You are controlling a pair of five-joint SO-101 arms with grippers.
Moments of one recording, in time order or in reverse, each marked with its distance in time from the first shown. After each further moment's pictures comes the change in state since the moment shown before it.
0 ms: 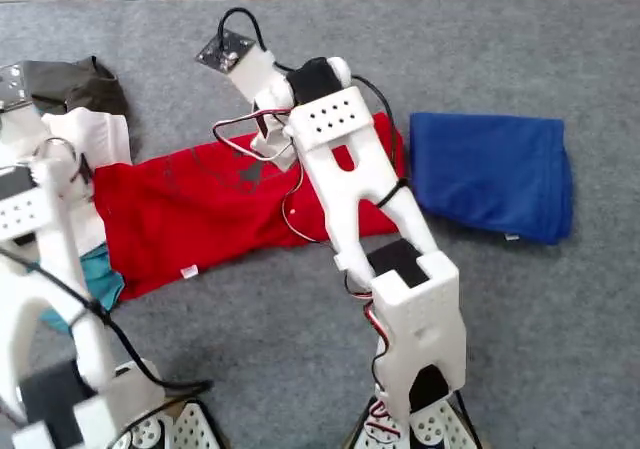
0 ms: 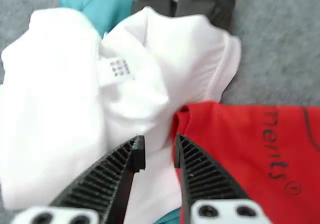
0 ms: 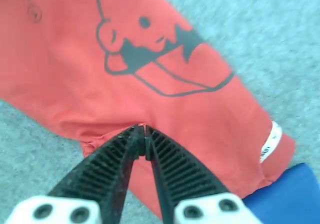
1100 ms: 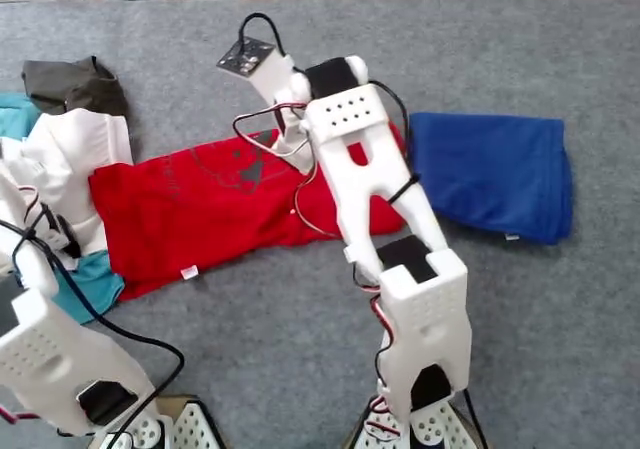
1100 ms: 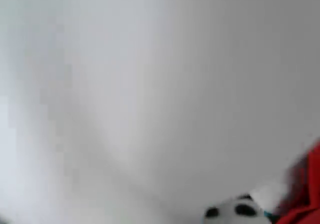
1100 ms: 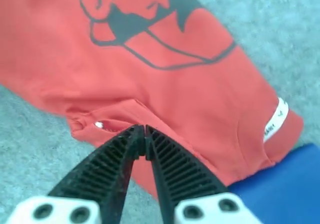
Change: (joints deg) left arm -13.5 37.4 -17.3 16.2 -4.1; right arm 4.2 0.0 3.6 2.2 3.1
